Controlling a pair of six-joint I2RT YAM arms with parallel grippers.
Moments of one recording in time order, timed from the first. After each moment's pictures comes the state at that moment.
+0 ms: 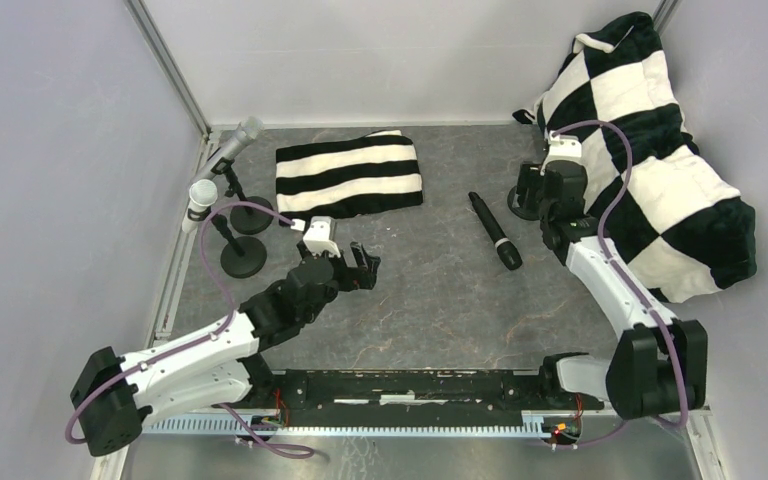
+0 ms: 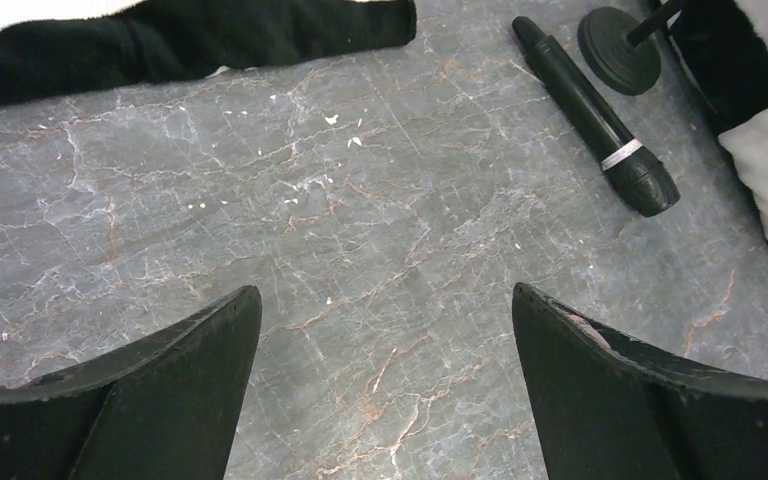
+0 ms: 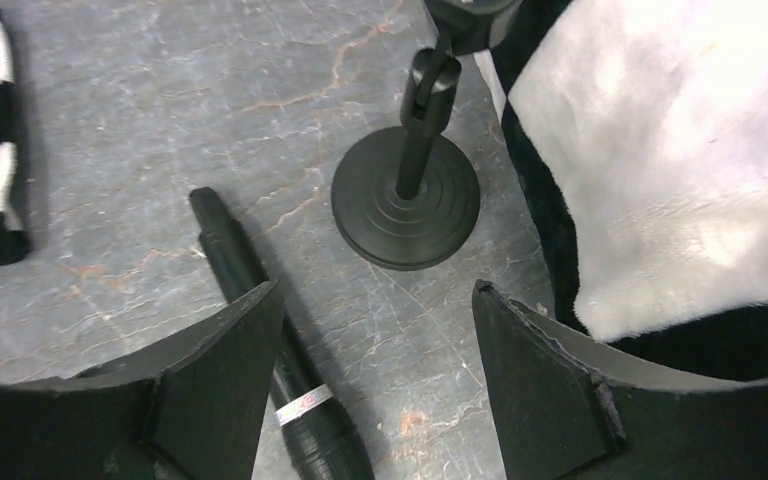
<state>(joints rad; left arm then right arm) -0.92 0.91 0.50 0.03 -0.49 -0.57 0.14 1.24 0.90 -0.11 0.28 0.10</state>
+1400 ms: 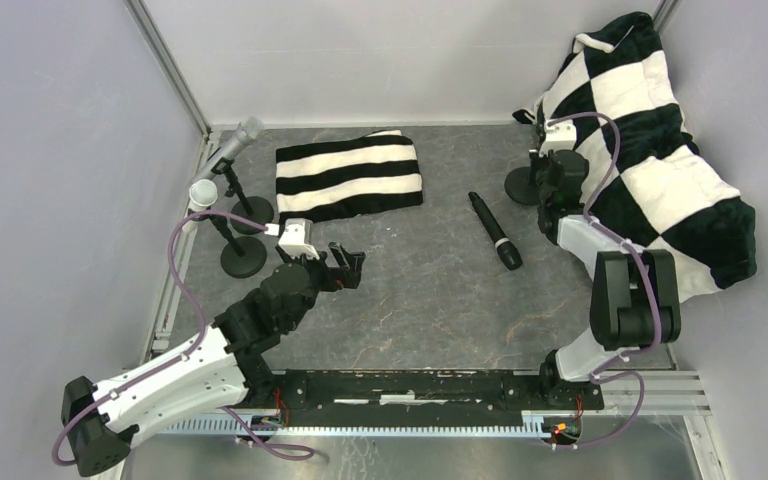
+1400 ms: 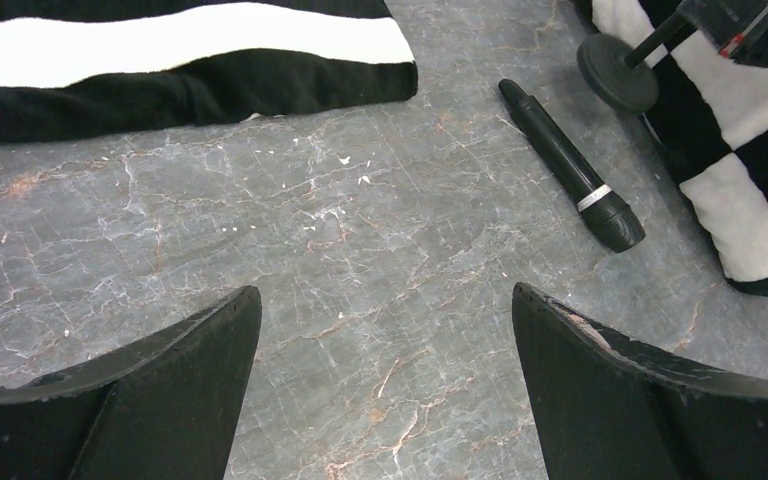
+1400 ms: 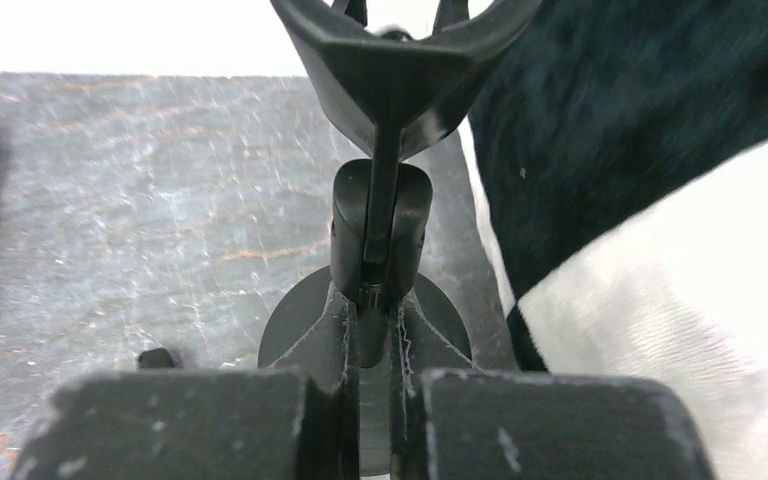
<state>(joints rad) -0.92 0.69 0.50 -0.08 -0.54 -0.56 0.02 1.61 0.89 0.50 0.11 -0.06</state>
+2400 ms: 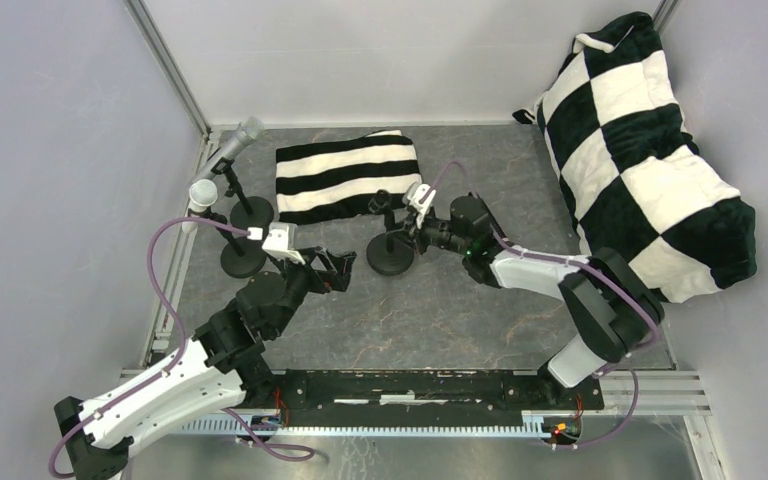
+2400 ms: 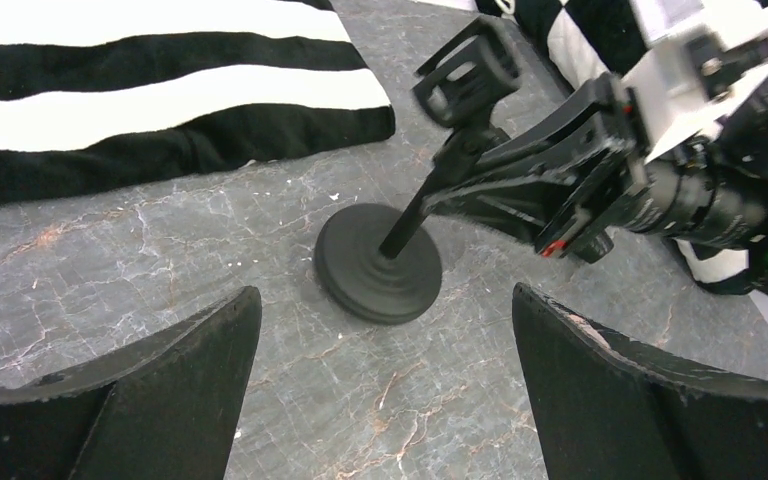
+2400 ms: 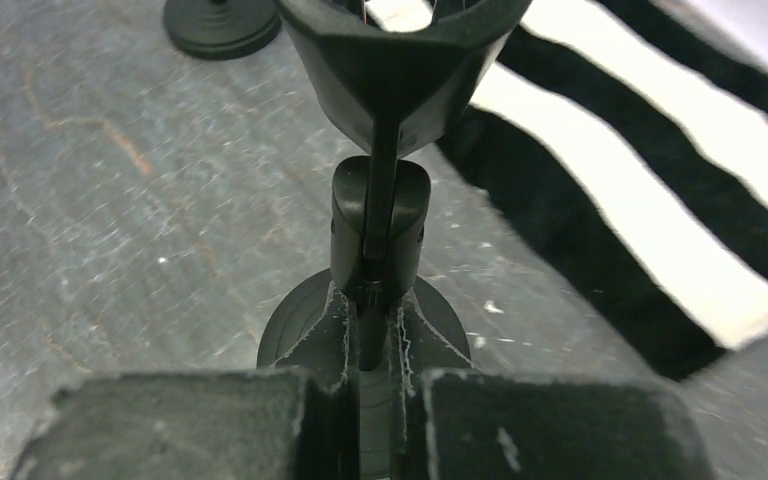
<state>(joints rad) -0.92 0.55 0.50 -0.10 -0.53 -0.47 0.63 1.56 0.76 0.61 -0.45 -0.14</state>
